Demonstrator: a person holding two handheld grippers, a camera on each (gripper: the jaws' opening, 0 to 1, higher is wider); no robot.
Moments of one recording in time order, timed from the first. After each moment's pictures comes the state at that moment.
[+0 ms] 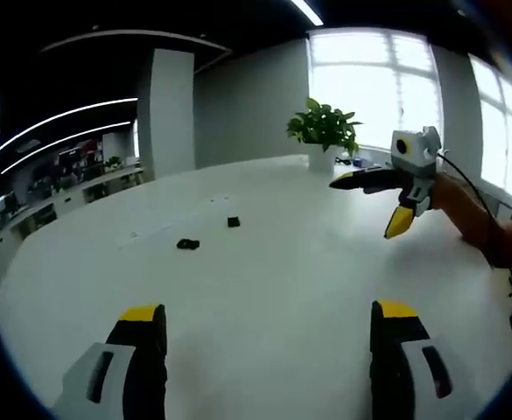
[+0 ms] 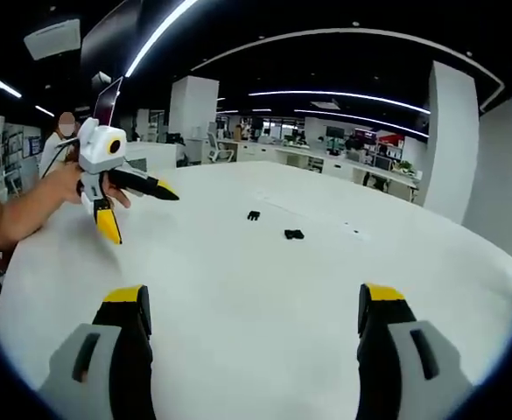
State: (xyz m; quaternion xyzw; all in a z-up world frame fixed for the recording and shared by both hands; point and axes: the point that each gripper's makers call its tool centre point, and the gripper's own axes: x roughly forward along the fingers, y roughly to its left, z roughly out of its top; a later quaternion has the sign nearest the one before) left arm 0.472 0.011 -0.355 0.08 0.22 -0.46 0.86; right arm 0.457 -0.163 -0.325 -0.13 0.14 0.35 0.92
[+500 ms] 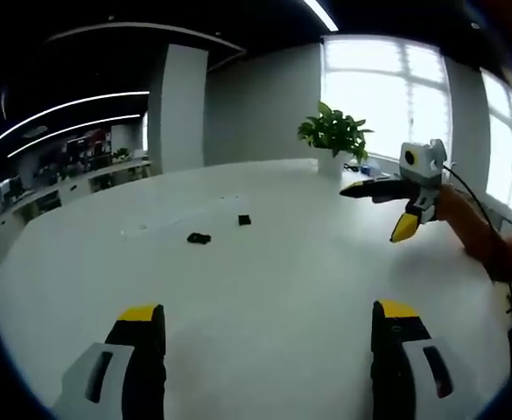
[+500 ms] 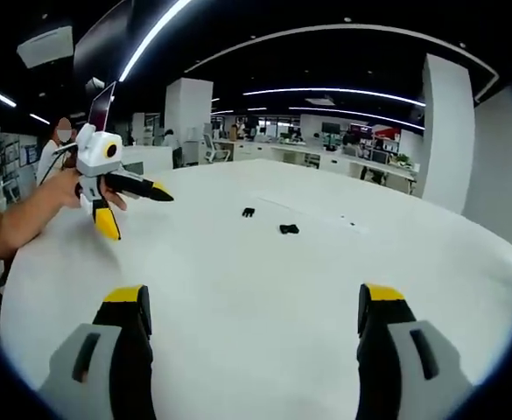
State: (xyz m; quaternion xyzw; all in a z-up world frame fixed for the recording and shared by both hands) left arm 0.484 0.025 -0.357 0.05 0.23 -0.44 0.87; right arm 0.462 -0.172 -0.333 -0.10 0.15 0.34 0.92
